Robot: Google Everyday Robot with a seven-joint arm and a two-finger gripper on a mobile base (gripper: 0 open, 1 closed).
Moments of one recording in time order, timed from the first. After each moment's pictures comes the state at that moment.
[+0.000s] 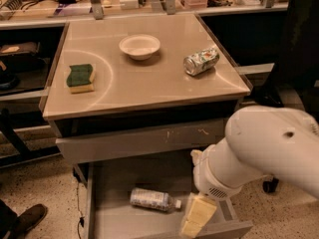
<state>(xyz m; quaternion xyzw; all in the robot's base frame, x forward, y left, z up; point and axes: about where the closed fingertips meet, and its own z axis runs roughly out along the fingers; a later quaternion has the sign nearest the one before) 0.357 -0.076 0.736 -0.60 0.78 0.11 0.15</state>
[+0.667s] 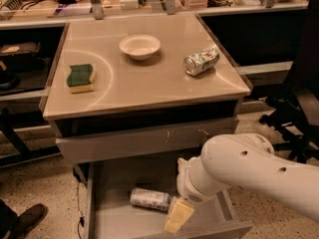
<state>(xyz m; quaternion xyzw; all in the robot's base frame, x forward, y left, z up) 0.385 -0.042 0.656 -0.59 0.78 0.12 0.18</state>
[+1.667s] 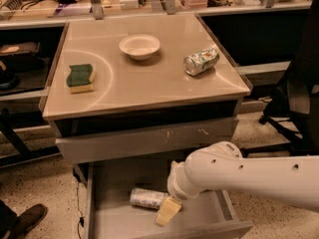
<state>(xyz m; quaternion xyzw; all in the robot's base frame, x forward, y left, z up) 0.424 -0.026 0.574 -0.57 0.79 0.11 0.18</state>
